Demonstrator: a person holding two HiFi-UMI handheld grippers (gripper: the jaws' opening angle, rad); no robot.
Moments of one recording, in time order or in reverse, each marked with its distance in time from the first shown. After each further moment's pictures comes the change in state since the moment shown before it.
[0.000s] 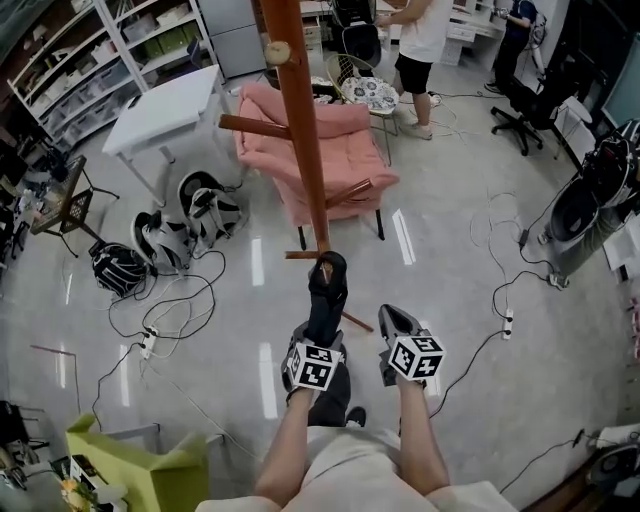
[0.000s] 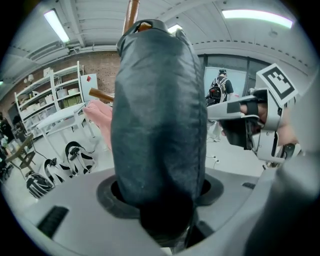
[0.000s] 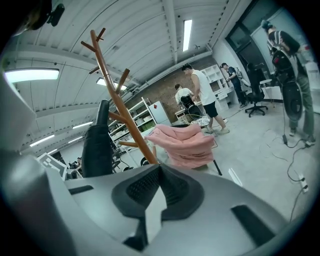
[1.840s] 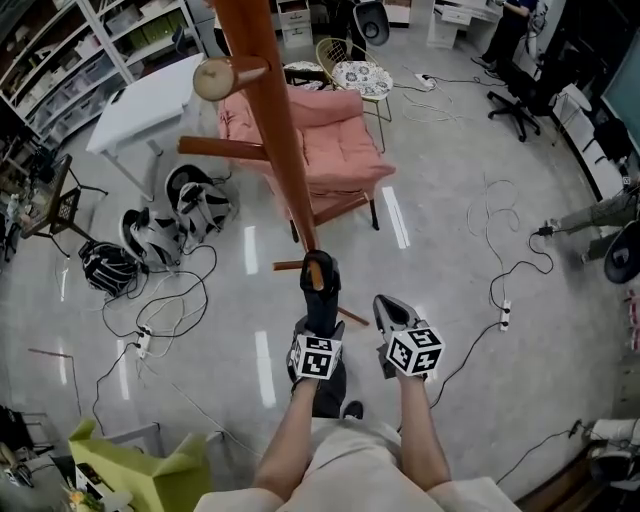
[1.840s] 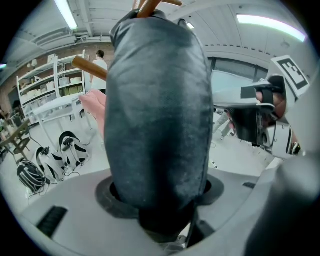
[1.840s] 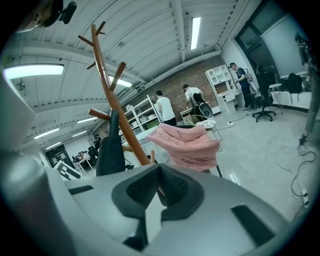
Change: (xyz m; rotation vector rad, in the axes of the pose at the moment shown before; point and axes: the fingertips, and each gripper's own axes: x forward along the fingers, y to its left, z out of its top) left arm 0.053 0.003 0.002 -0.103 0.020 -0.027; right arm 0.023 -0.004 0.023 -0.076 0.018 0.043
